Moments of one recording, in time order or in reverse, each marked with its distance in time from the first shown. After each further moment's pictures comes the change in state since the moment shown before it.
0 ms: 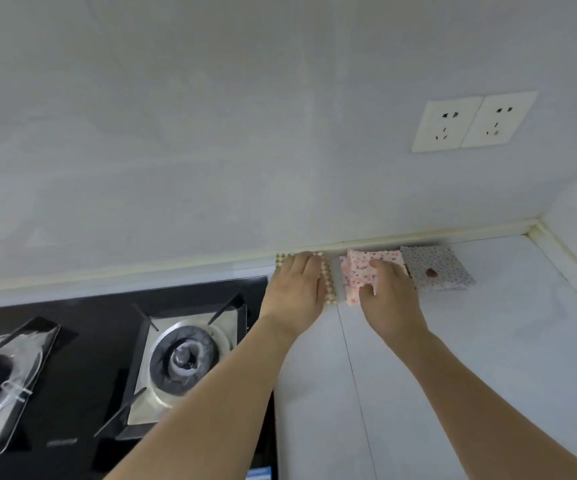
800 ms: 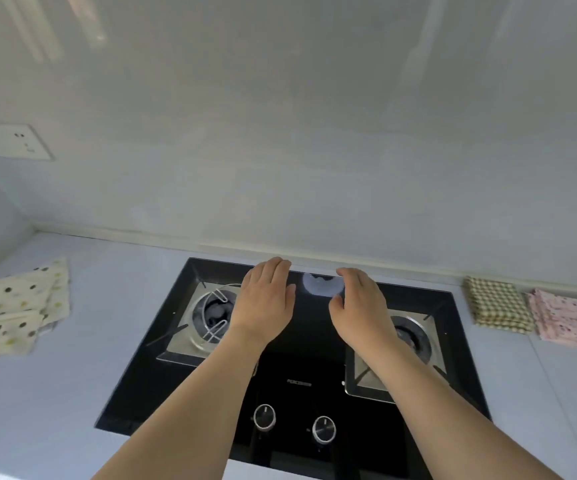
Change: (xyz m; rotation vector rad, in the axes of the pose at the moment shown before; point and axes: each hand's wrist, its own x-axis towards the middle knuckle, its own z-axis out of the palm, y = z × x) left_hand -0.264 -0.351 -0.232 0.171 0.206 -0.276; right_hand -0.179 -0.399 0.193 -0.034 -0.152 -0.374
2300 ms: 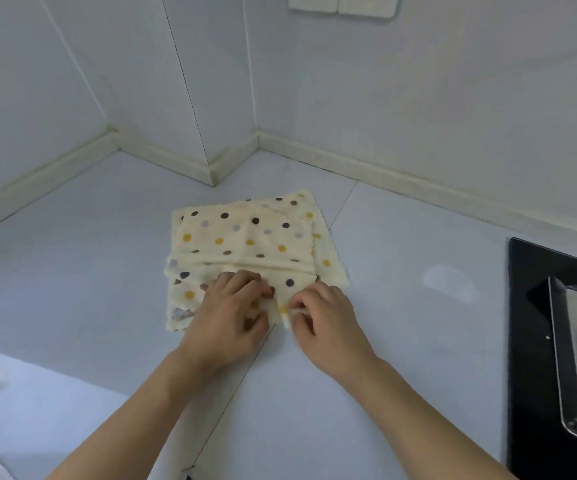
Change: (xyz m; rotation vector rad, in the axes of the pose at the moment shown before) left_hand -0.216 -0.652 -0.020 -0.164 0.031 -0.222; right_hand 0.021 -0.432 0.536 0.120 -0.295 -0.571
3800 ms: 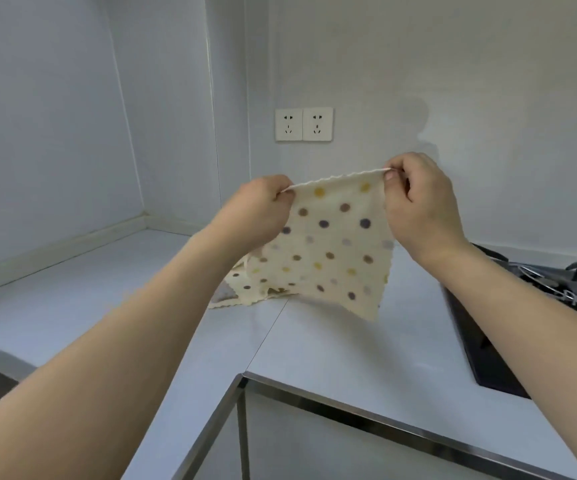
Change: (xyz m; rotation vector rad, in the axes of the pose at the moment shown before) left_hand -0.058 0.125 -0.153 -0.124 0.212 0.135; right_hand -0.107 -0.105 -0.139 -0.100 0.994 -0.235
